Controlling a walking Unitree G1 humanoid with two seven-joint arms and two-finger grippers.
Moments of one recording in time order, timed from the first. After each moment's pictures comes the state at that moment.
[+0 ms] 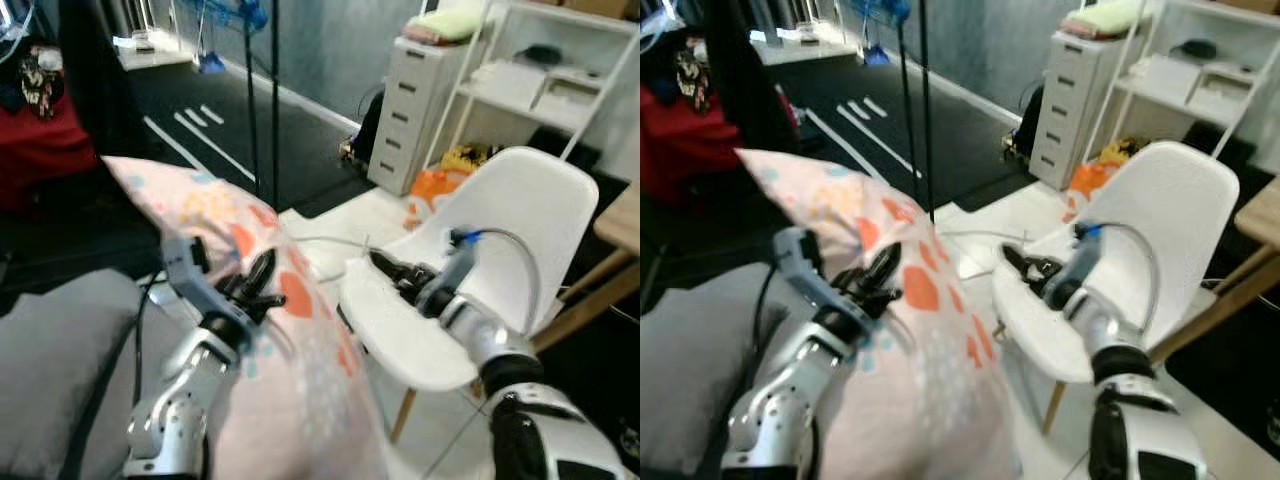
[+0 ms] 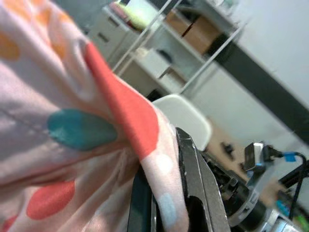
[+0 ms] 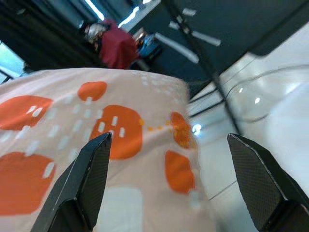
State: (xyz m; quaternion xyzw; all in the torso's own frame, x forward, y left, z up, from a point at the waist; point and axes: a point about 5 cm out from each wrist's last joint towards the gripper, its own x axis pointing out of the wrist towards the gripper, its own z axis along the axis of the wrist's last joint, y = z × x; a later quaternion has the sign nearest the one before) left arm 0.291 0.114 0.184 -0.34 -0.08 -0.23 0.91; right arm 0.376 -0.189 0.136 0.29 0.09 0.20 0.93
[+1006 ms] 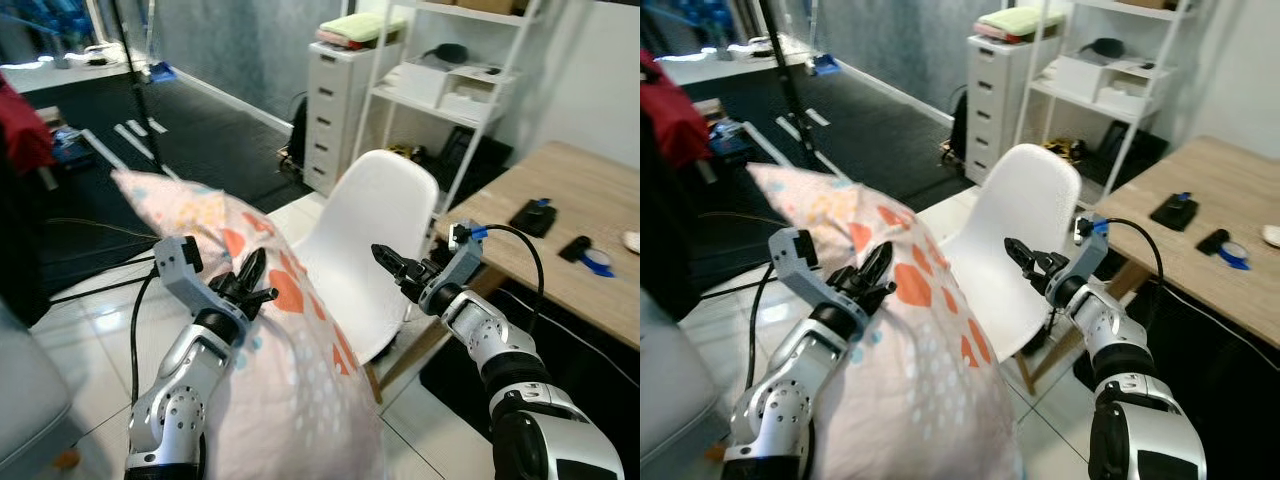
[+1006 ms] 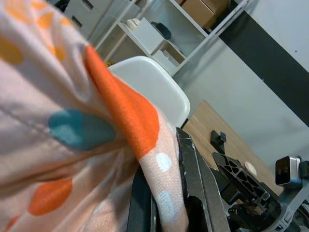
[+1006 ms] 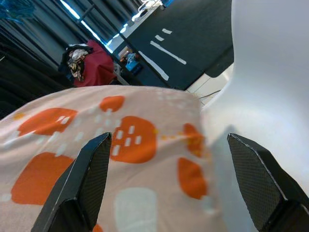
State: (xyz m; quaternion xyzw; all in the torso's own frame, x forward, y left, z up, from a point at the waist) left arm 0.299 0.126 0.172 -0.34 -0.06 -0.17 0.92; right arm 0.376 -0.181 0.135 0.29 0.09 0.21 0.93
